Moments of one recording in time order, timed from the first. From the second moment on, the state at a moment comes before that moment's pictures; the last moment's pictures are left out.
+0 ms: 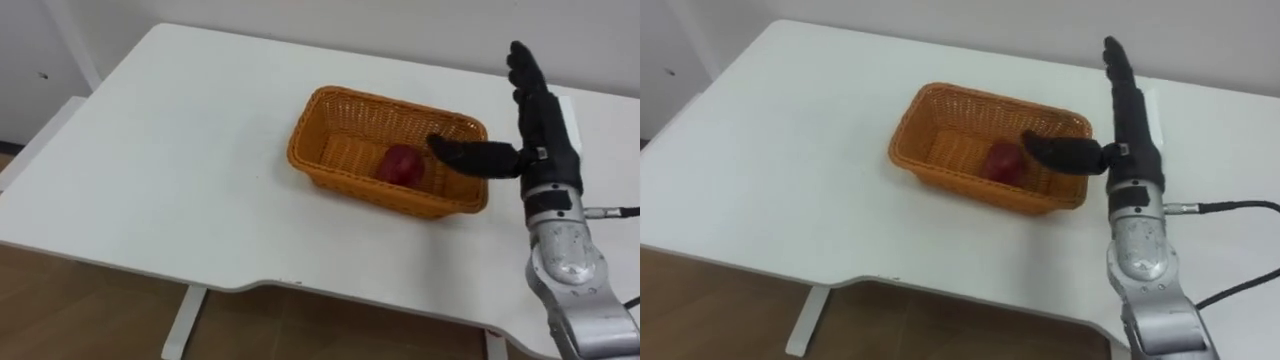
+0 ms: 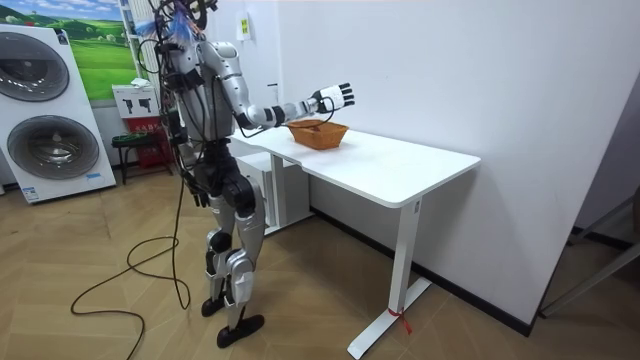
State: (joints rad) left arm 0.27 0.22 0.05 1.00 0.46 0.08 -0.03; right arm -0.05 -0.35 -0.03 0.03 0.02 -0.07 -0.32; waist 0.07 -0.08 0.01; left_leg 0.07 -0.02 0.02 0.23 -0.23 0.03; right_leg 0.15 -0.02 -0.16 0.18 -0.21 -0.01
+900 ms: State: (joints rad) left arm 0.31 0.23 0.23 1.00 0.47 0.12 0.04; right arm 0.12 -0.42 -0.48 0.70 0.36 -0.02 -0.71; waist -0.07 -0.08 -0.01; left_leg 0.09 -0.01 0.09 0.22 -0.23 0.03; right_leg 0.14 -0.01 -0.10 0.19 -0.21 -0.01
